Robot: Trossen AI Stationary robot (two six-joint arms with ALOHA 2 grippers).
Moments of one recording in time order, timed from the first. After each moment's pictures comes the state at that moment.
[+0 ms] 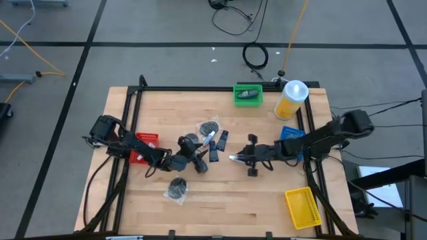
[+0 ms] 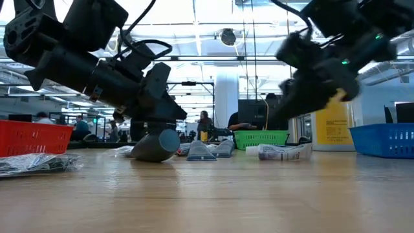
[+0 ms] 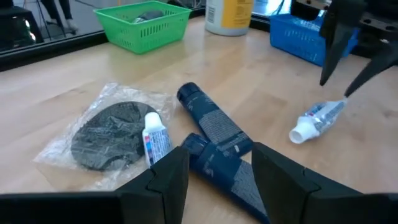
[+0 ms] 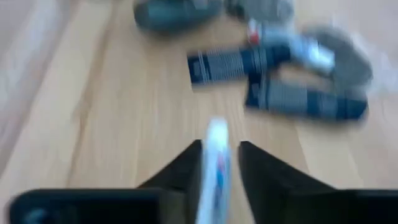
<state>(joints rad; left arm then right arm) -0.29 1.80 0.56 0.80 -0.78 -0.45 0.20 1.43 0.52 0.23 0.23 0.10</state>
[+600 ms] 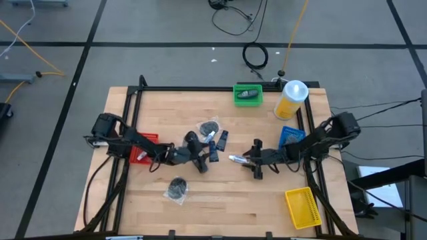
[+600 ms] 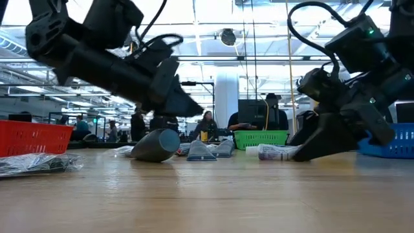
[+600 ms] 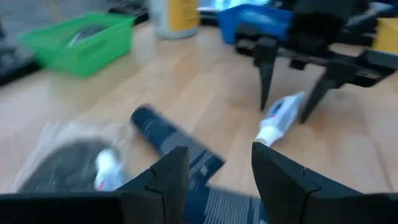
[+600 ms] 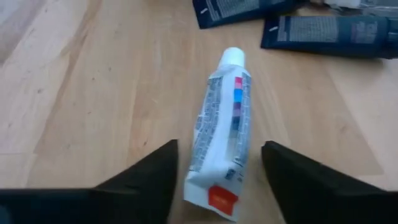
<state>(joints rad) -0.19 1.80 0.61 0.84 -0.50 -0.20 0.22 1.65 0.28 0.75 0.23 0.13</state>
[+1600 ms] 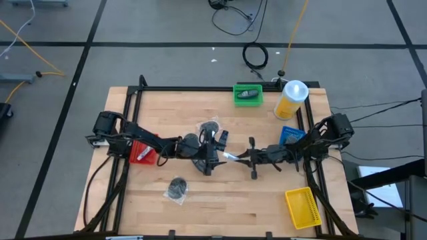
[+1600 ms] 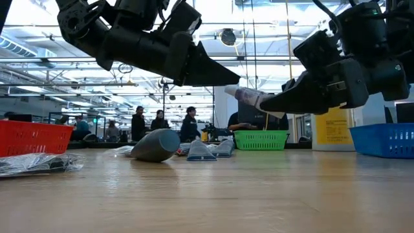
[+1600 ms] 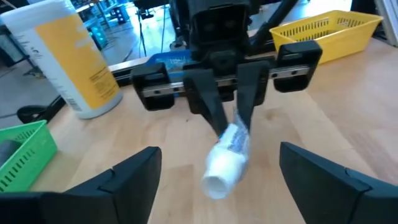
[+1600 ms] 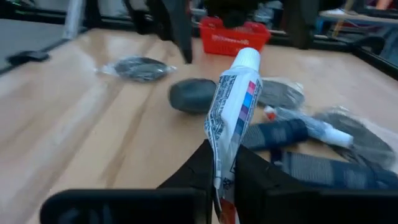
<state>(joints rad) -0.12 1.80 0.80 0.76 -0.14 0.20 0.21 1.71 0.28 1.21 0.18 -0.04</state>
